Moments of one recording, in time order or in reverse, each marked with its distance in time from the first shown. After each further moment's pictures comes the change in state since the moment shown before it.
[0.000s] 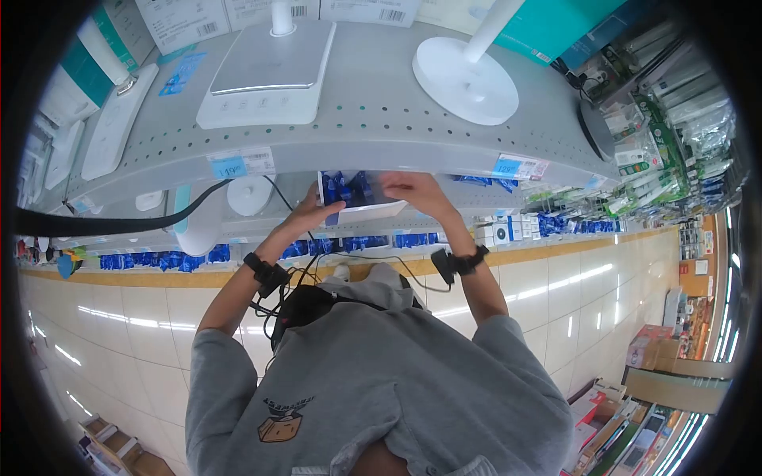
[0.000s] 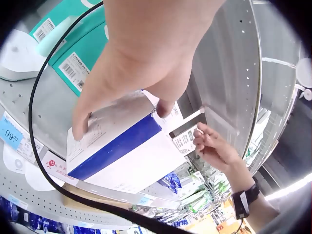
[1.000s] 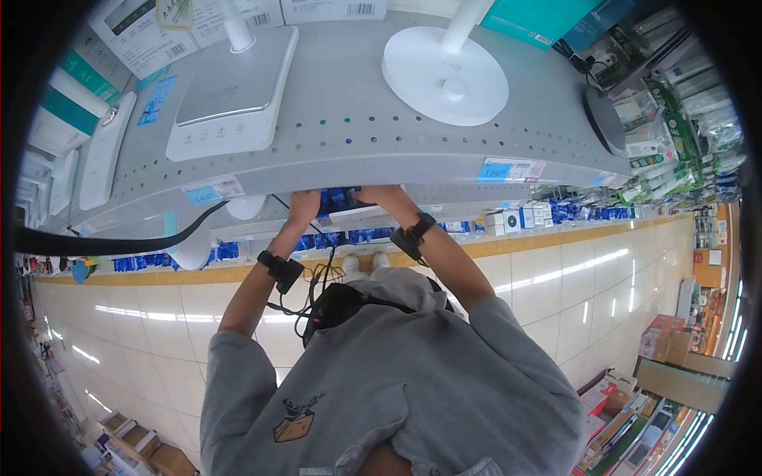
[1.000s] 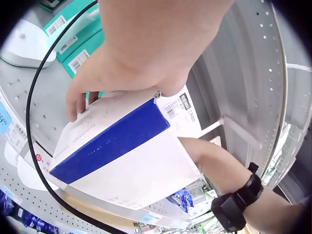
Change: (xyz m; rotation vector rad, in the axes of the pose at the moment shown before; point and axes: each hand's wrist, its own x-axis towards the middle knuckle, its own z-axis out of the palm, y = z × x) left_hand 0.047 -0.033 0.014 0.510 0.457 0.055; right_hand 0.064 0.046 0.050 -0.780 -0.059 0.175
